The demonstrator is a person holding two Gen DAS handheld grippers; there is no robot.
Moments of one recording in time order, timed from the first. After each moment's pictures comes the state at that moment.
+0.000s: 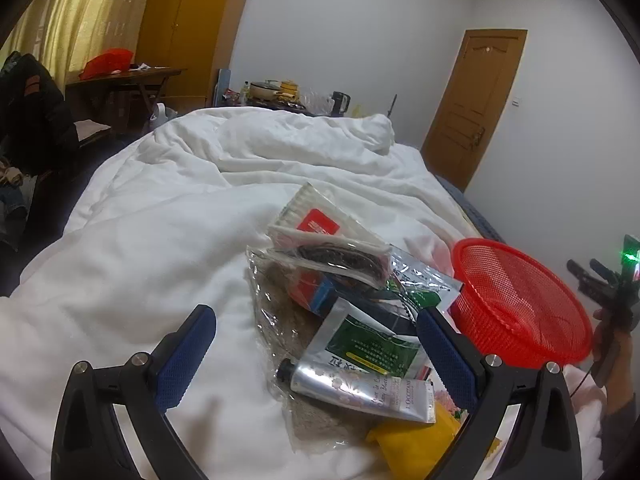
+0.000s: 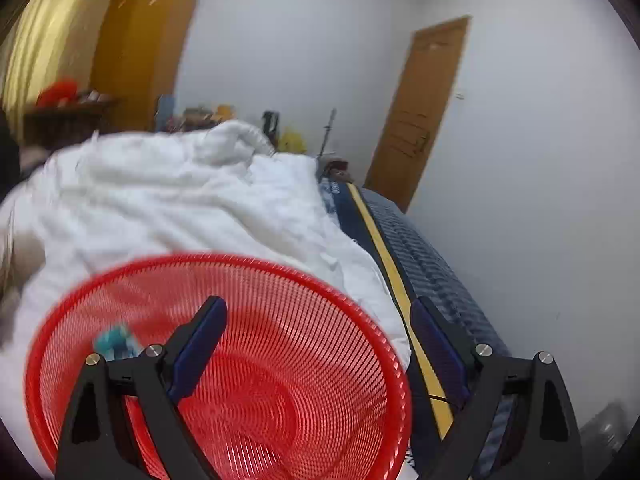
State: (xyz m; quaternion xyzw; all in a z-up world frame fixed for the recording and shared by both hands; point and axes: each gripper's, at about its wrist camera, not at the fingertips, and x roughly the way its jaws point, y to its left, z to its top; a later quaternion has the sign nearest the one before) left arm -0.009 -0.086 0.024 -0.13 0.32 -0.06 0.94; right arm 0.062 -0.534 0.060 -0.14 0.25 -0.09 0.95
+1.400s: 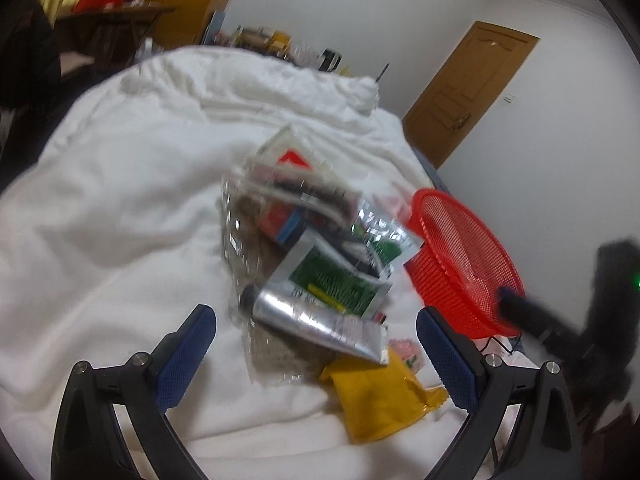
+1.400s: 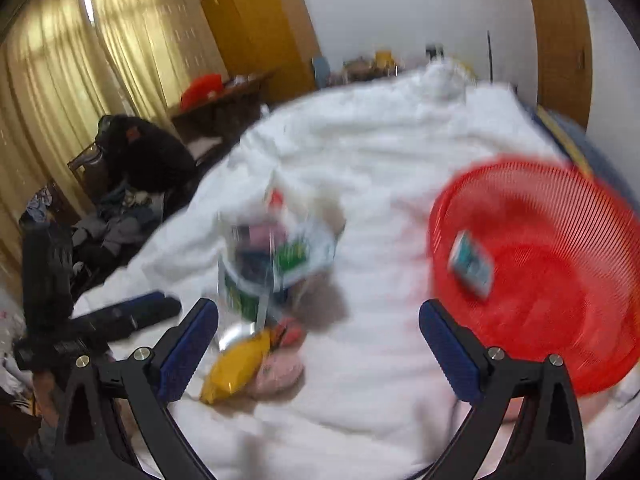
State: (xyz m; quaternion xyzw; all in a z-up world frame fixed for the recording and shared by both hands) left arm -0.024 -0.084 0.018 -0.20 0.40 -0.12 0.89; right arm 0.010 -0.340 0.039 0.04 0.39 0.23 0.89
